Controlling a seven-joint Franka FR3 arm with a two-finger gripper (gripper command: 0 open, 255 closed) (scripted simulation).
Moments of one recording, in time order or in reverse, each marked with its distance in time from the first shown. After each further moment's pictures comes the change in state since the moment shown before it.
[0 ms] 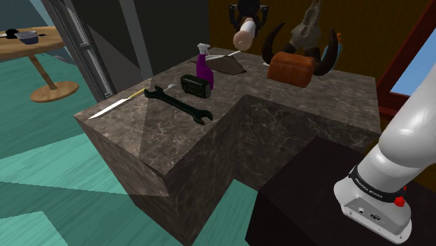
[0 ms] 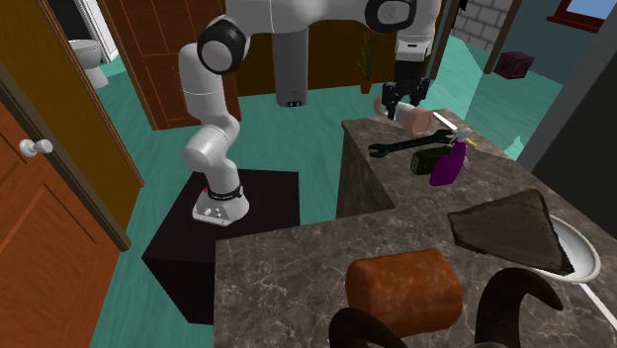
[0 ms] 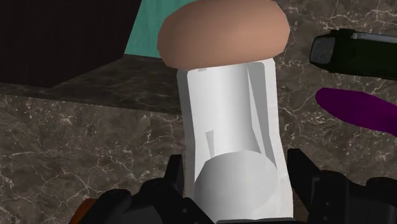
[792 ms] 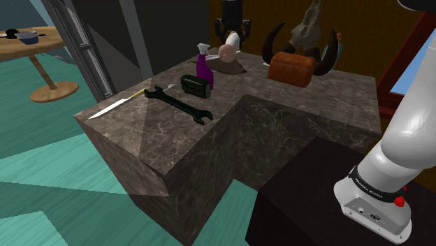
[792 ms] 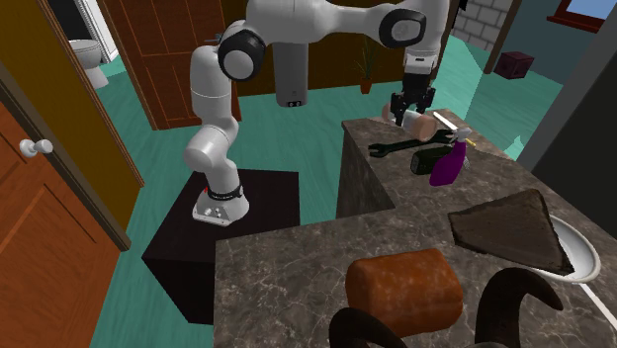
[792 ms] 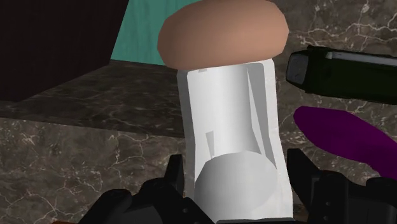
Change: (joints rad) arm 0.051 0.129 0.030 0.053 -0.039 0.063 0.090
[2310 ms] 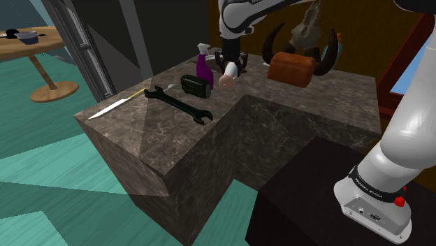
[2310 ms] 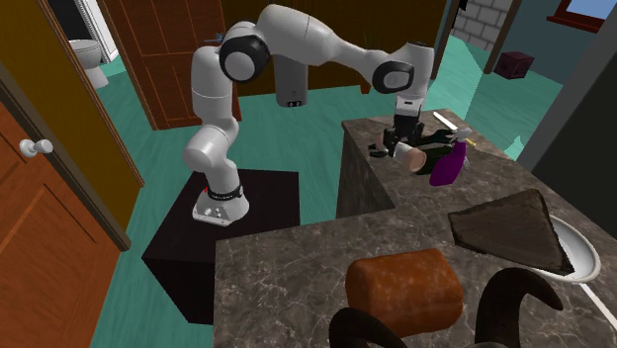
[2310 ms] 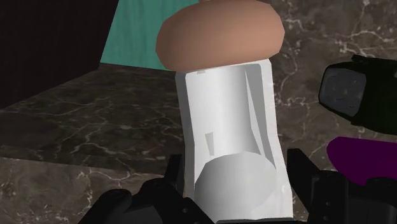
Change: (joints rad) arm -0.009 0.015 -0.007 -0.287 -0.016 0.300 0.034
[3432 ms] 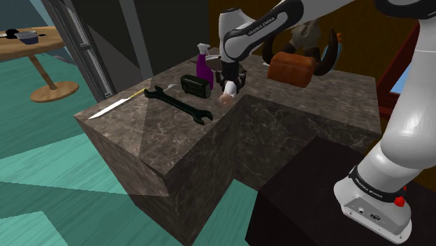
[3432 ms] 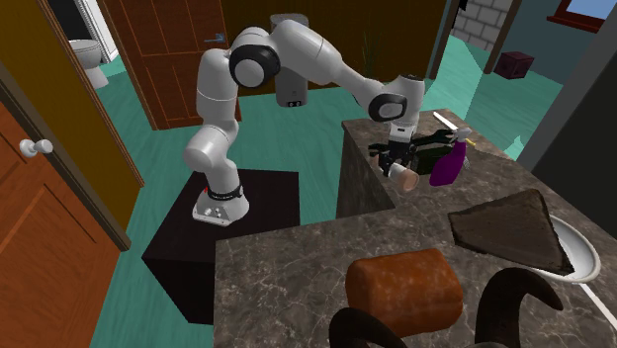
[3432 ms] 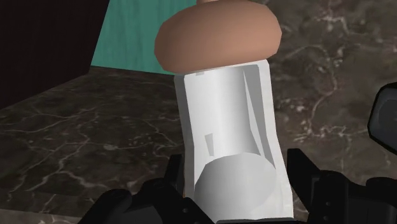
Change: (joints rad) arm 0.005 0.081 -0.013 -0.124 -0.041 0.200 0.041
